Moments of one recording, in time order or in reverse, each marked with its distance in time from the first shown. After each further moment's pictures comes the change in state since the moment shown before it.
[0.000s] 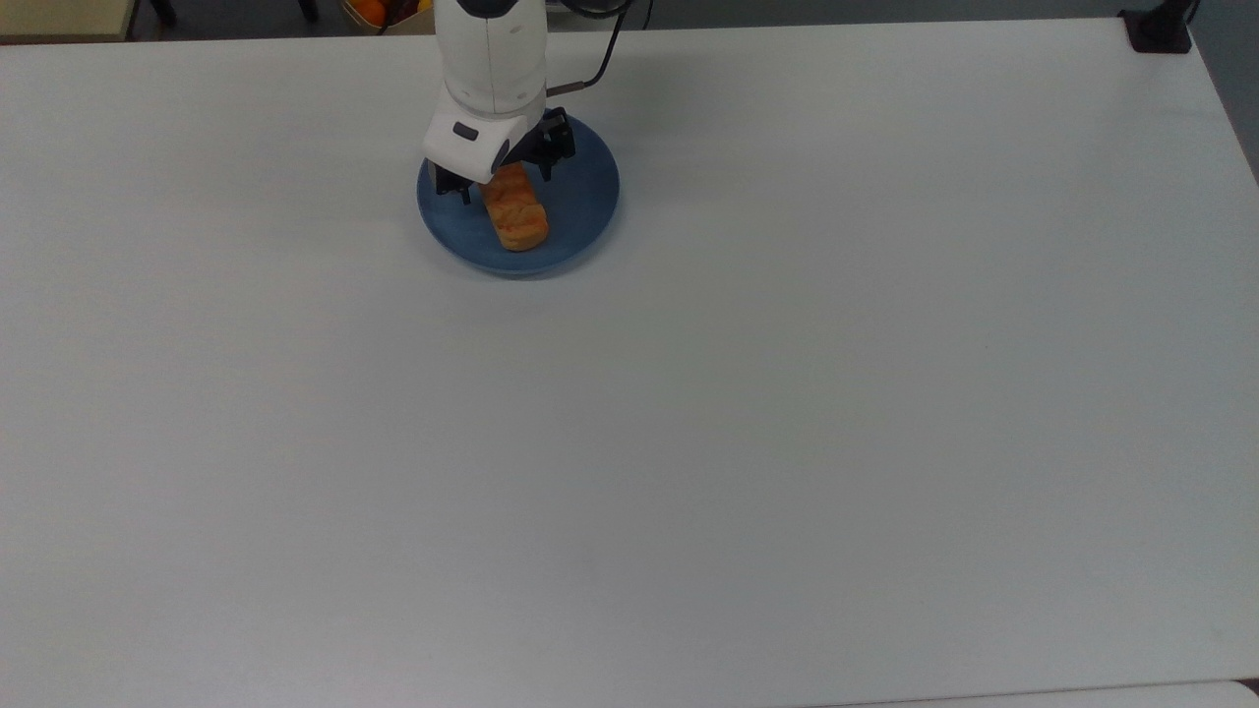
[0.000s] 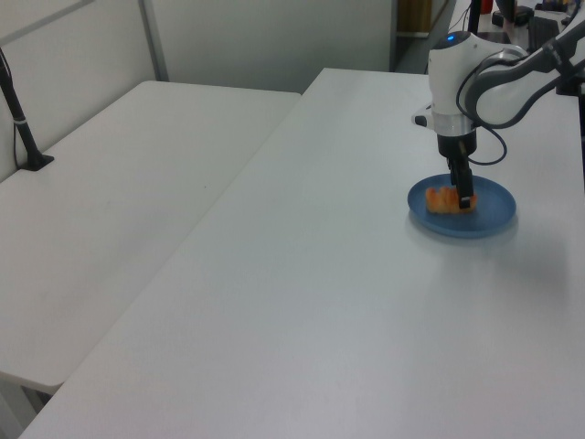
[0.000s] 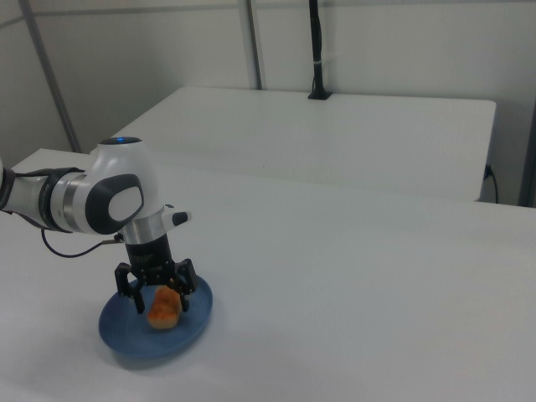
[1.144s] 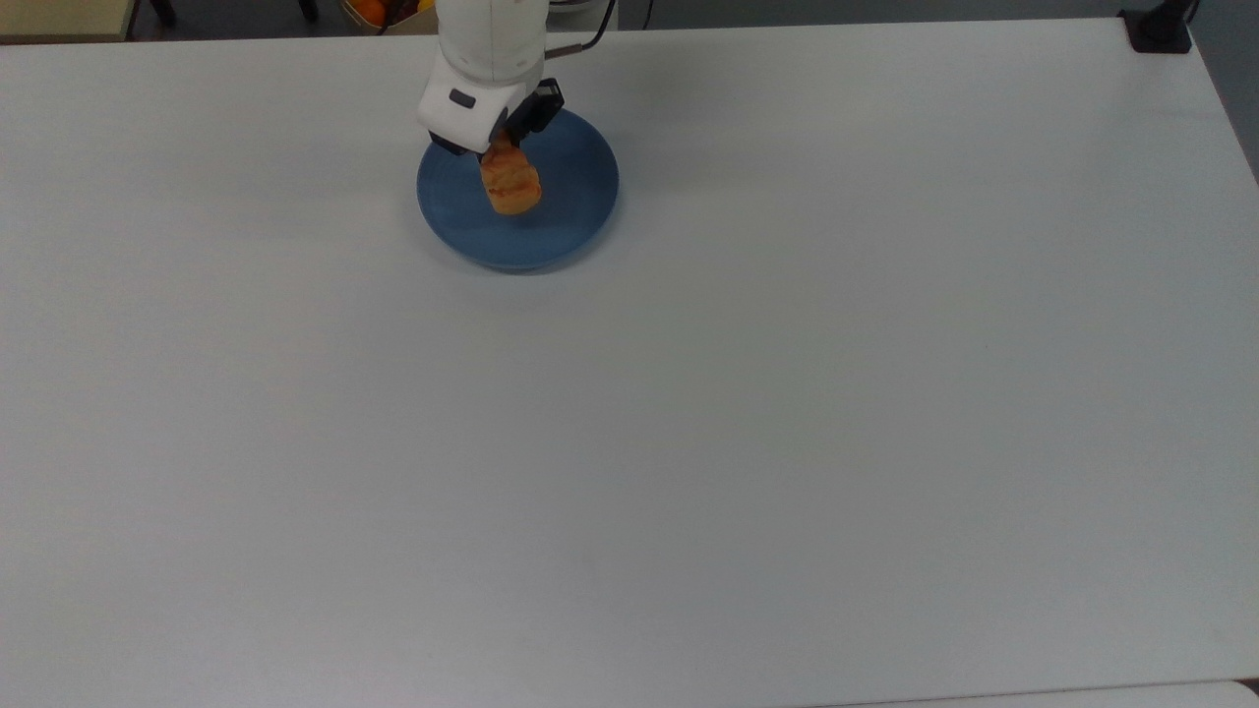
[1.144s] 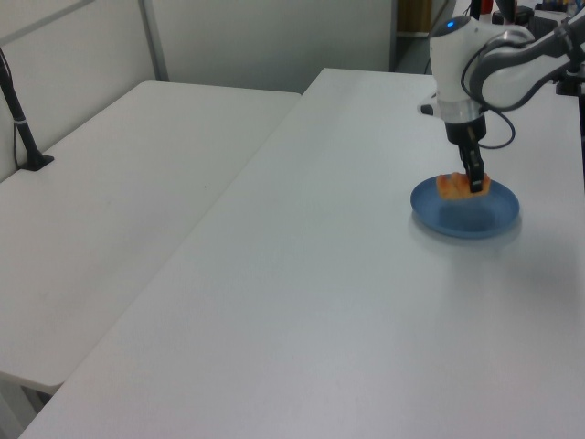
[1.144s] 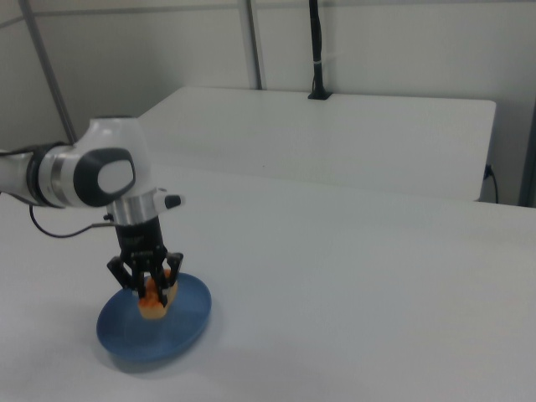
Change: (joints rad) arm 0.002 -0.063 0.006 0.053 -0.027 -0.196 0.000
